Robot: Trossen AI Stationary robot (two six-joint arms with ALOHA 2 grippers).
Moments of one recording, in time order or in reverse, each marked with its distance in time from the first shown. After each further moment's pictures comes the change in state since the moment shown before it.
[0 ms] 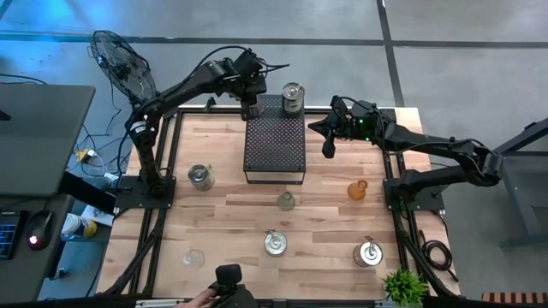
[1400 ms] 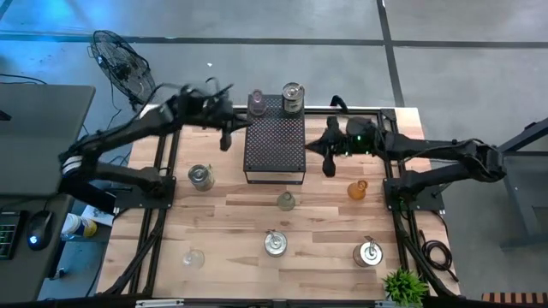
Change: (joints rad) left arm -0.092 -0.712 -0.881 0.802 0.431 -0.288; right arm 0.235 -0.031 0.001 -0.080 0.061 0.149
